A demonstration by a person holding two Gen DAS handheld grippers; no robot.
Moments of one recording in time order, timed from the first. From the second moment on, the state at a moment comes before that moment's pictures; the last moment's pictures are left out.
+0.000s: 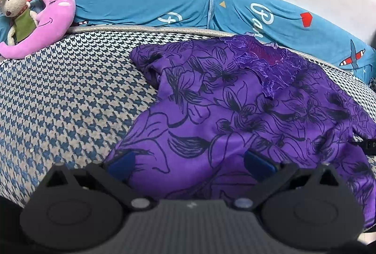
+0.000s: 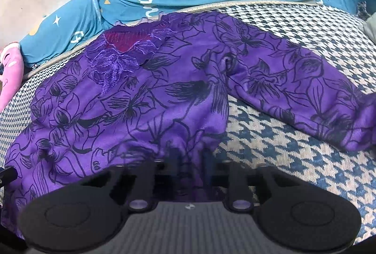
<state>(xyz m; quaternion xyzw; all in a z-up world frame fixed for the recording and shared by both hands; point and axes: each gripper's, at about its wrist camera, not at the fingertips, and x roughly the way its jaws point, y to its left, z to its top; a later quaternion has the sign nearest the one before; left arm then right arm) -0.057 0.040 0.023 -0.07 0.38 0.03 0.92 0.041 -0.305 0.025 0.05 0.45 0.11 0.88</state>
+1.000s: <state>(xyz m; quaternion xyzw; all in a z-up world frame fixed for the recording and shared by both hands) -0.051 0.033 0.017 -0.05 0.39 0.03 0.92 0.035 -0.373 0.059 0.22 0.36 0.04 0.91</state>
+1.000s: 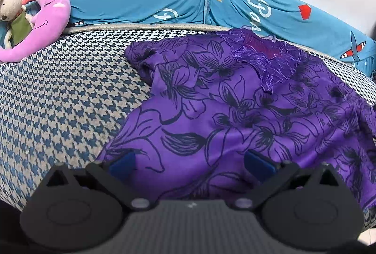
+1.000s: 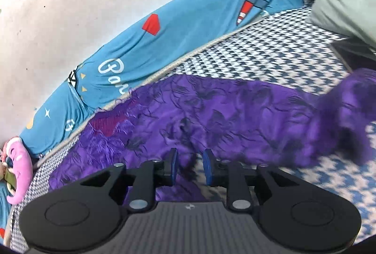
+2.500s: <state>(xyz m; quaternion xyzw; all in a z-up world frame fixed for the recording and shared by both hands) -0.067 0.062 0.022 -0.08 0.40 -0.02 0.91 -0.070 -0.384 0.074 0.22 0.33 -0.04 0.92</state>
